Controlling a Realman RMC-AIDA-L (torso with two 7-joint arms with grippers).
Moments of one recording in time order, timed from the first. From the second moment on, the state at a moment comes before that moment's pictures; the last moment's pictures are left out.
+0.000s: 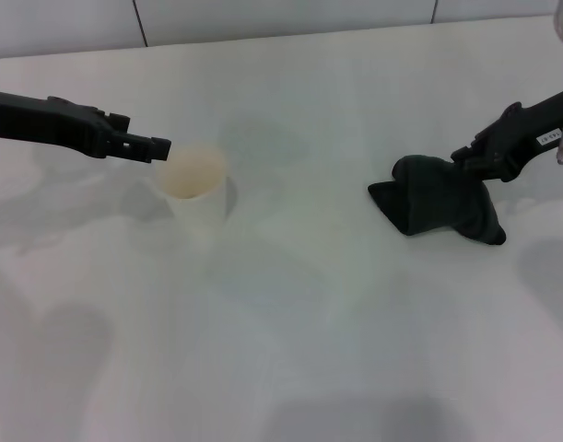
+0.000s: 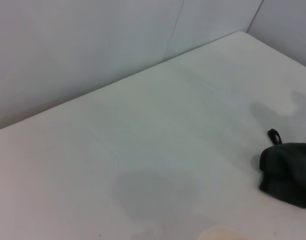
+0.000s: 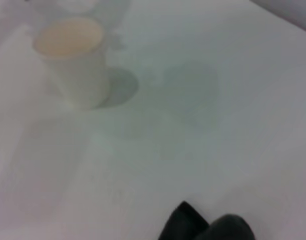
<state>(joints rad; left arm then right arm) -1.16 -2.05 2.85 -0.75 0.07 1.59 -1.63 1.09 2.01 -2.82 0.80 -0.22 -1.57 1.33</state>
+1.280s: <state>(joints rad) -1.20 -2.06 2.85 -0.75 0.08 1.62 -1.63 0.97 2.00 -2.83 0.88 0.13 -1.93 1.26</state>
